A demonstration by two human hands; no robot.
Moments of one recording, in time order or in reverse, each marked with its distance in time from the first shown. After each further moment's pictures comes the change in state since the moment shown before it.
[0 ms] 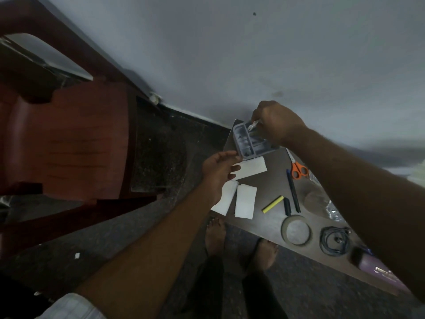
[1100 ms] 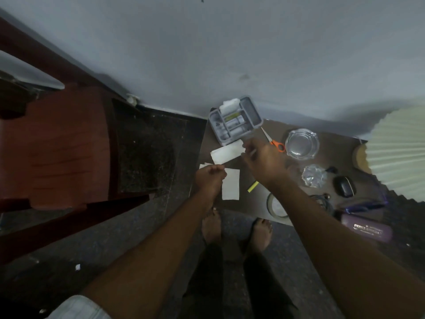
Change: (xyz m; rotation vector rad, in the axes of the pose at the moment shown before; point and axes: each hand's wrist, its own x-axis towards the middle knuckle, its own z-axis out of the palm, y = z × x) left_hand -0.024 -0.061 0.008 0.384 0.159 -0.016; right_hand -0.133 -0.028 0.088 0.553 0.277 0.440
